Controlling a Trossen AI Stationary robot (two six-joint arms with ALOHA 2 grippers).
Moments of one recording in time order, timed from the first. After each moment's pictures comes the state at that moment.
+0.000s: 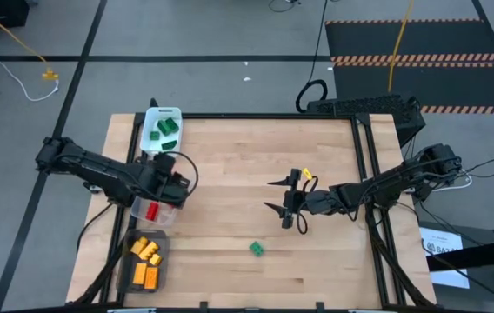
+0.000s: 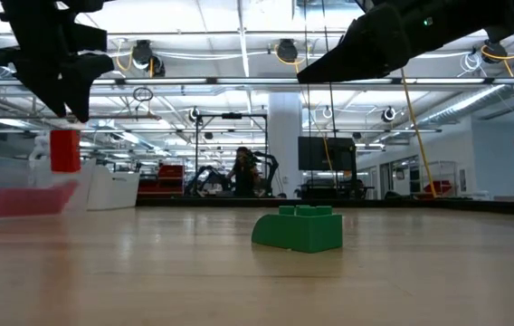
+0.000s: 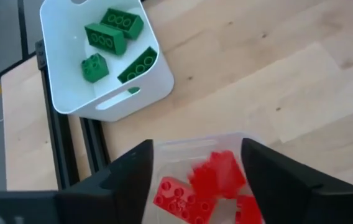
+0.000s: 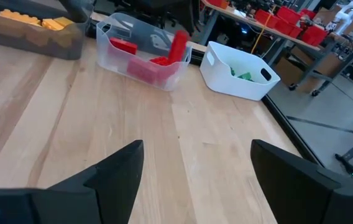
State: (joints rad) left arm -0.24 1.24 0.93 -1.41 -0.63 -1.40; right arm 0.27 1.39 0.62 0.42 0.53 -0.14
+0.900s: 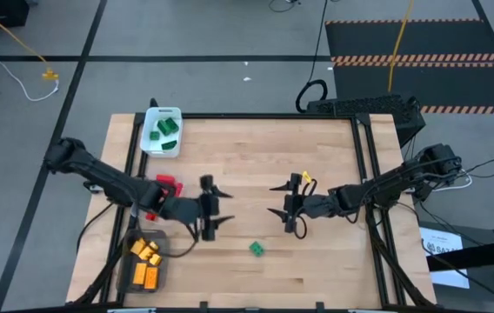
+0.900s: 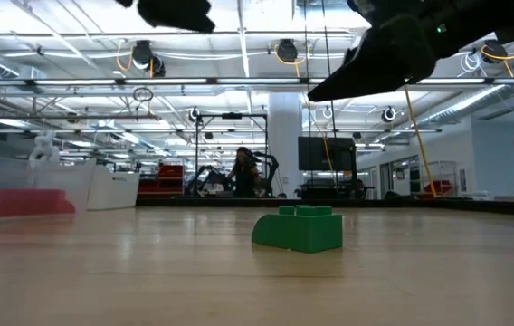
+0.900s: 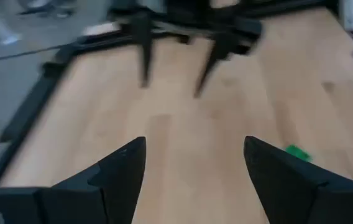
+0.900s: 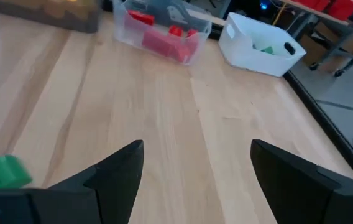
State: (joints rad) left arm -0.39 1.35 0.96 -0.18 -0.49 -0.04; right arm 0.29 1.39 0.62 0.30 0.50 -0.06
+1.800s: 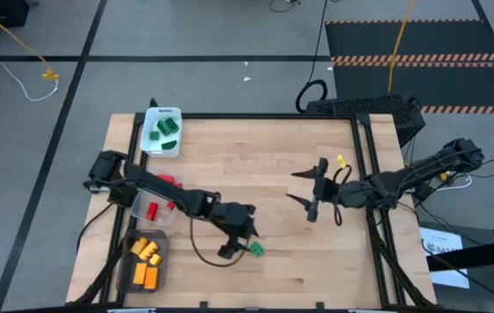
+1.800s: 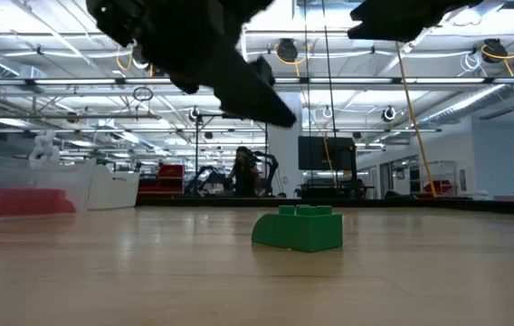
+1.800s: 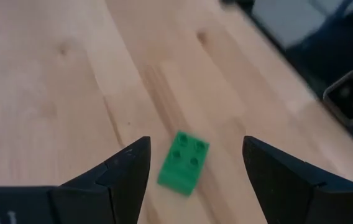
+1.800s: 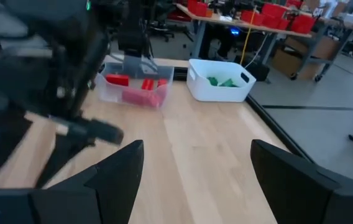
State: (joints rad) left arm -0.26 1.82 1.08 0.07 0.23 0.06; right arm 0.34 0.98 0.62 0.05 0.60 0.04
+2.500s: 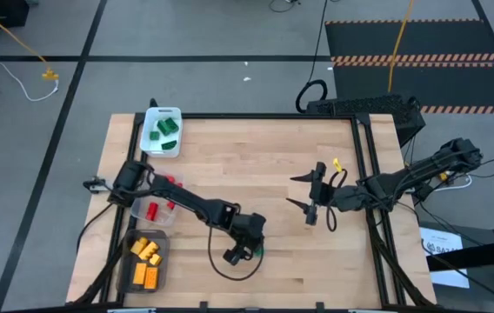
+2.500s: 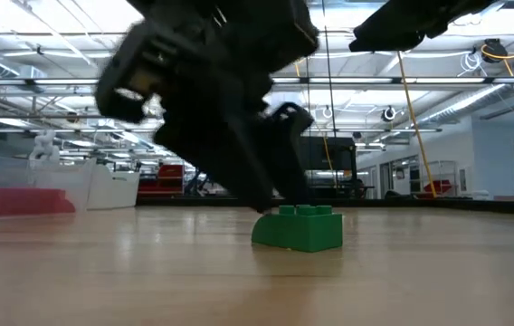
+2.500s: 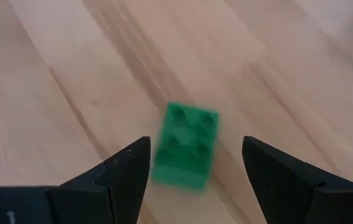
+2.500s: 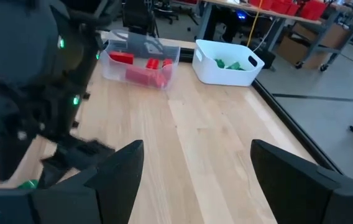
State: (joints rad) left arm -0.27 2.05 1.32 -0.21 0.24 0.28; right arm 0.36 1.02 0.62 0.00 0.60 0.07
